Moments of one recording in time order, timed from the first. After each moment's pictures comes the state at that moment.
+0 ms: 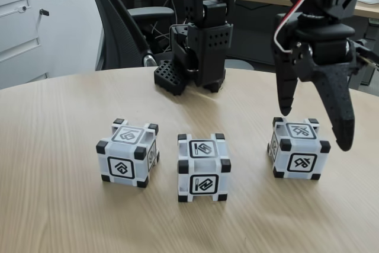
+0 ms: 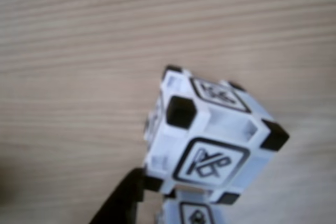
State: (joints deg) arm -22.8 102.3 113.9 79.5 23.3
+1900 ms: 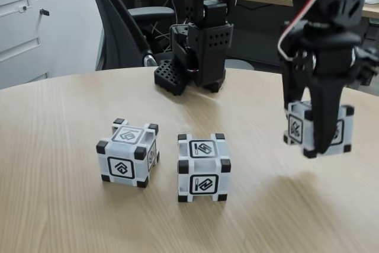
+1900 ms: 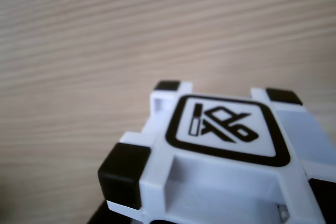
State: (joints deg) arm -22.6 100.7 112.4 76.3 27.2
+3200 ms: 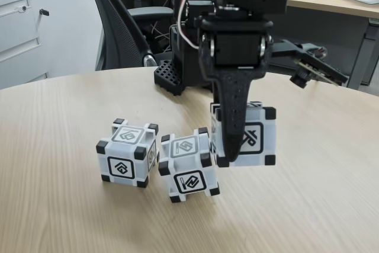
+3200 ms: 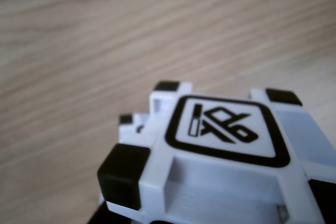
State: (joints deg) arm 3.5 105.0 112.3 76.4 9.9
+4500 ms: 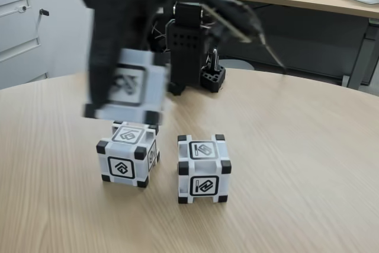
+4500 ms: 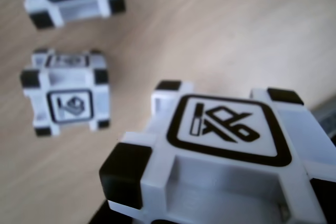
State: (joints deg) arm 27.8 106.3 97.8 80.7 -5.6
